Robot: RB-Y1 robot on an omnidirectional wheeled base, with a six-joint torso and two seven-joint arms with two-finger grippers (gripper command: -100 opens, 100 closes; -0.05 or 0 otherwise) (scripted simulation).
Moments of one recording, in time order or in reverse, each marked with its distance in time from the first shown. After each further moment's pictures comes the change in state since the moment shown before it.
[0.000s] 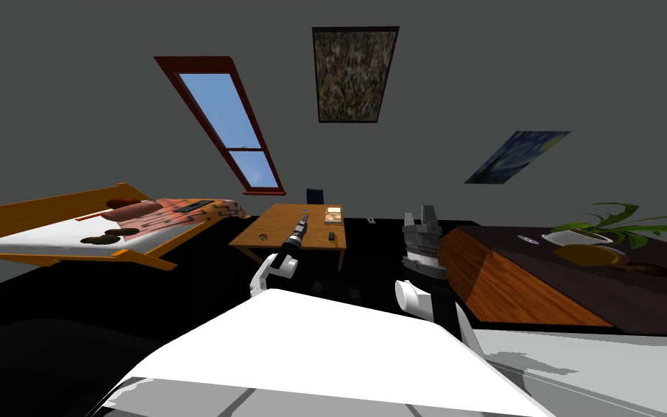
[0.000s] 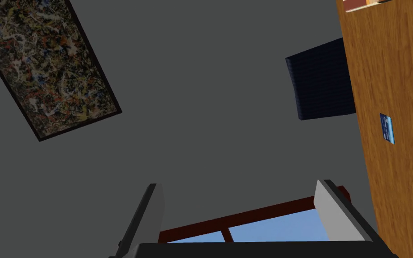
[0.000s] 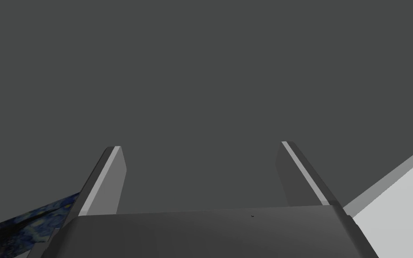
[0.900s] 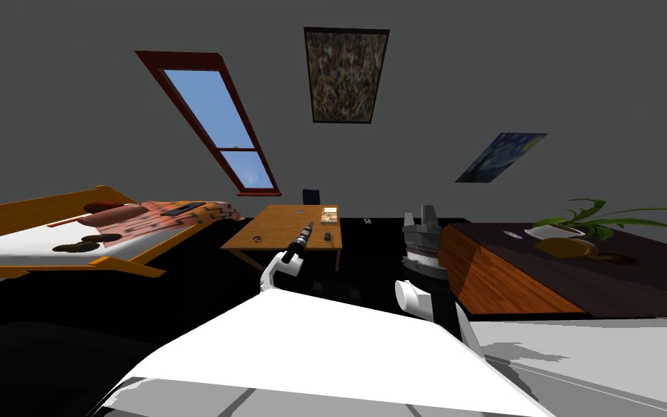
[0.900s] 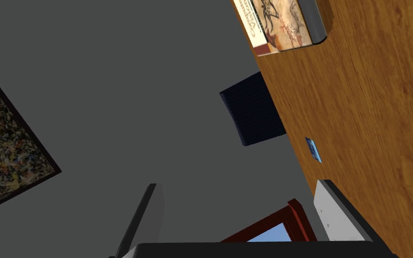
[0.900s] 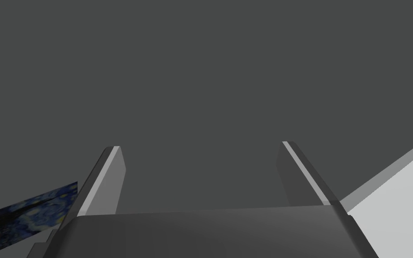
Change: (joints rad) left arm -0.058 -0.020 -0.040 0.102 -0.064 0.232 -0.040; right arm 0.000 0.000 0.000 0.000 0.000 0.000 0.000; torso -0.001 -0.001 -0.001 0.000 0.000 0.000
